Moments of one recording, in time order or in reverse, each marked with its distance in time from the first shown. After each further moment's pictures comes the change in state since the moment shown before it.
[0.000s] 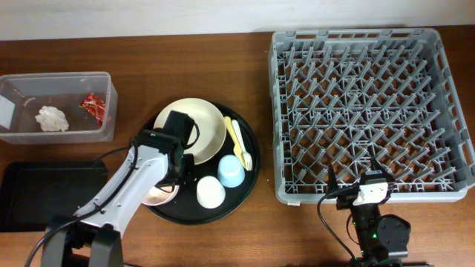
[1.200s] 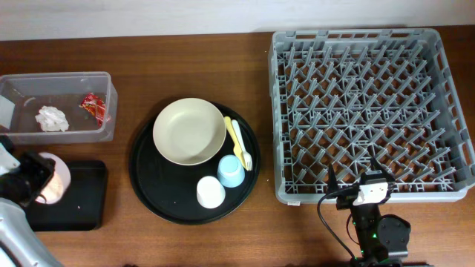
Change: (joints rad) left arm 1.175 -0.238 0.100 0.101 0.591 0.351; right arm 0.000 0.000 0.000 0.000 0.000 0.000
